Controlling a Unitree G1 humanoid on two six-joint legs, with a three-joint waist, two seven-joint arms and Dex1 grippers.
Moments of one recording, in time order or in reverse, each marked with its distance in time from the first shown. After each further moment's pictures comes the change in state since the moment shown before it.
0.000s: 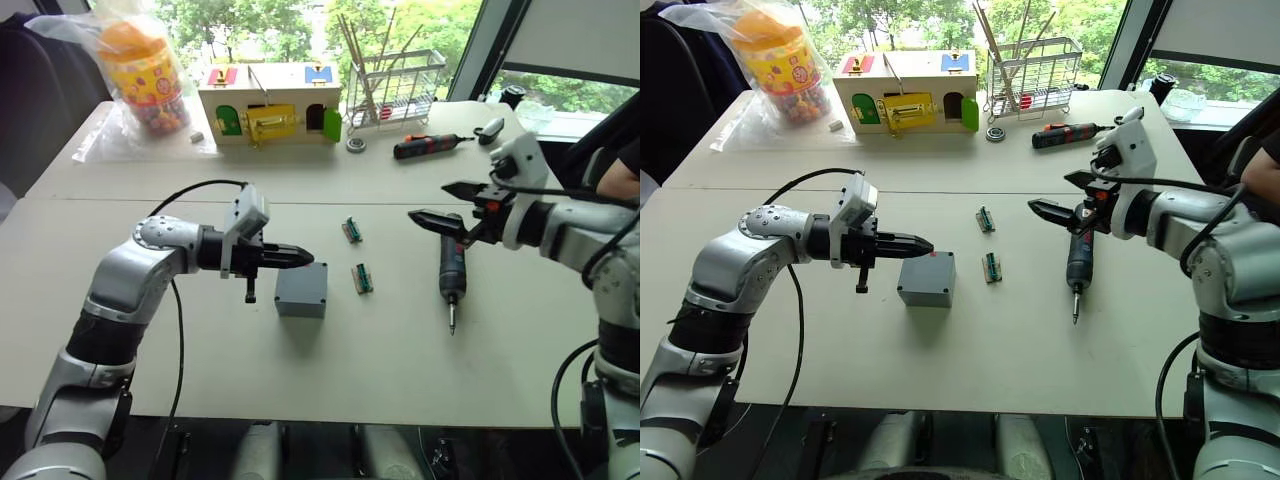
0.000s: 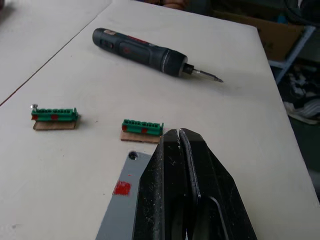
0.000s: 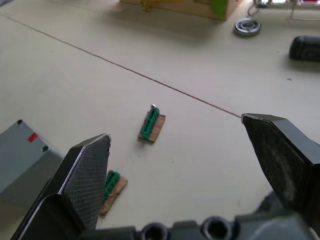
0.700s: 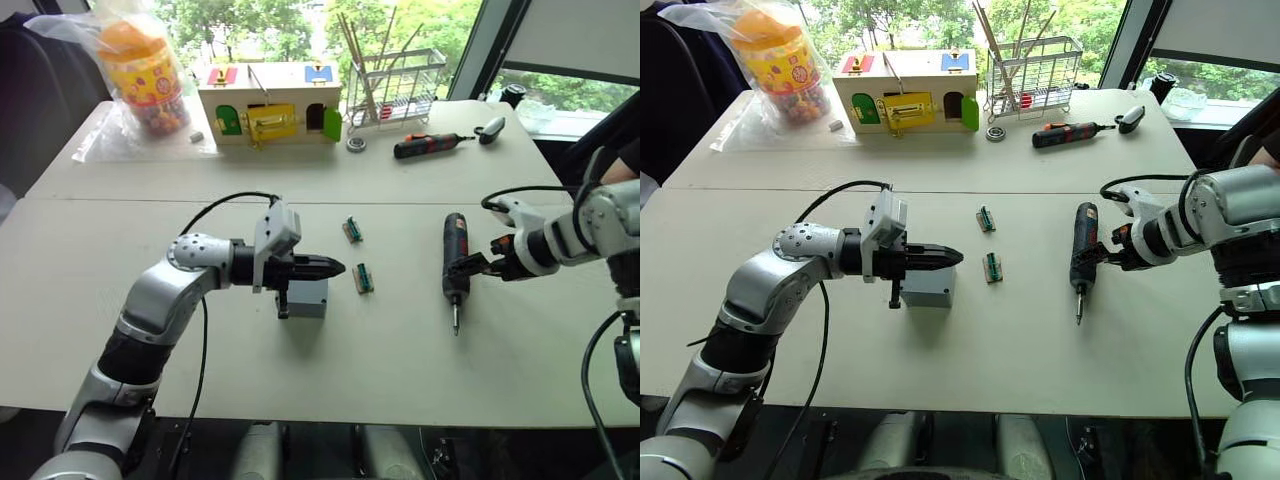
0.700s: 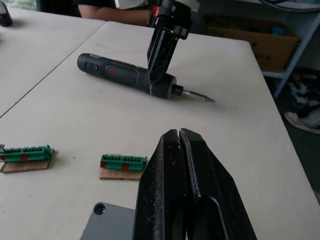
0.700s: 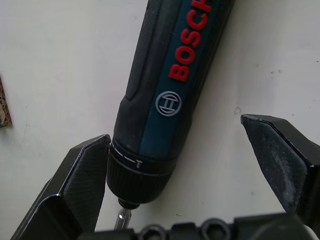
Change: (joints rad) left arm 0.113 -0.093 -0.041 -0.118 0.019 -0.044 0.156; right arm -0.302 -0.078 0.496 0.619 0.112 0.328 -0.084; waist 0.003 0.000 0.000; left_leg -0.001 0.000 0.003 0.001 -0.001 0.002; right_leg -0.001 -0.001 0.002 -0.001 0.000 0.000
